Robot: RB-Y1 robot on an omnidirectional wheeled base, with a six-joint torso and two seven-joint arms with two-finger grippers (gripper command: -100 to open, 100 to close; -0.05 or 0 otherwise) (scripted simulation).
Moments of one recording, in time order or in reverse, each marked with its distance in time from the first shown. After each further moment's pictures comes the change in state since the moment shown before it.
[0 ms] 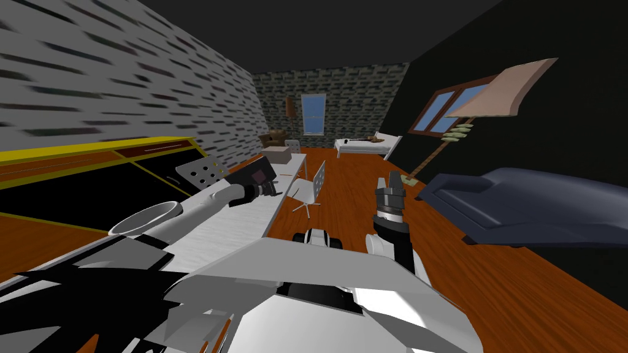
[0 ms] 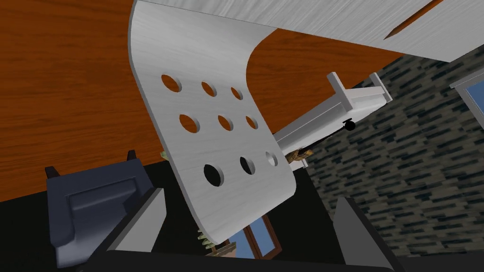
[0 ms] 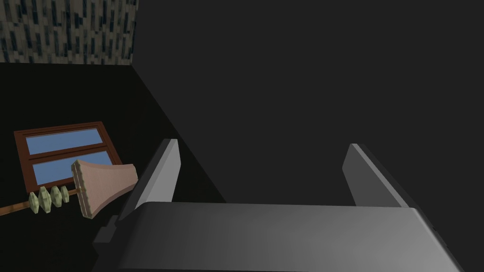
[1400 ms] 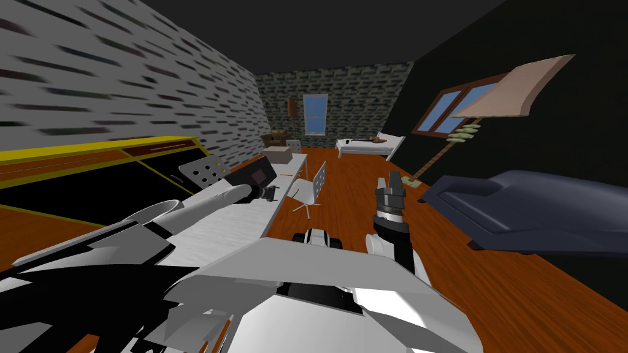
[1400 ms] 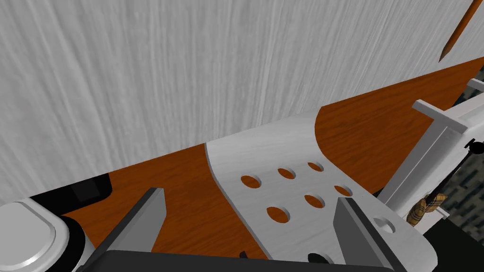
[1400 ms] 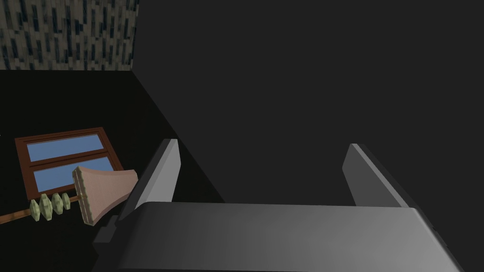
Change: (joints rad) left arm -0.125 0.070 -0.186 0.008 -0.424 -0.098 -0.053; right arm 0.000 0.000 0.000 0.000 0.000 0.000 0.000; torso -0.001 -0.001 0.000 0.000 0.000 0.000
